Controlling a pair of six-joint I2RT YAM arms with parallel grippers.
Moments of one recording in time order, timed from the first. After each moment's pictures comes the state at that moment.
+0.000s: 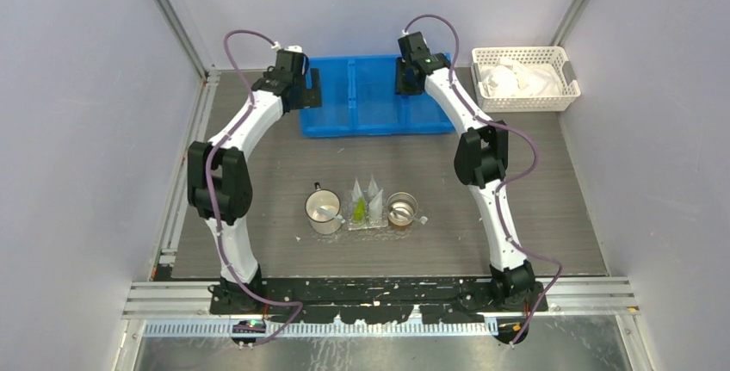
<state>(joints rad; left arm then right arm) -0.26 1.89 1.64 -0.51 -0.26 -0.24 0.37 2.51 2.48 -0.82 0.12 0.32</state>
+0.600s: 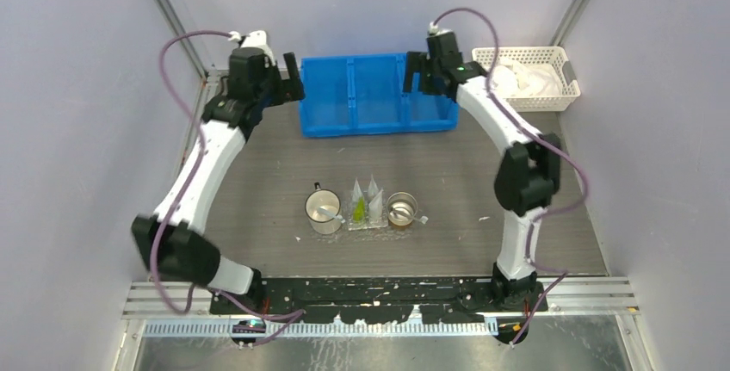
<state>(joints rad) -0.24 1.53 1.51 -0.49 -0.15 -0.27 0.34 2.06 1.88 -0.57 0.13 0.32</state>
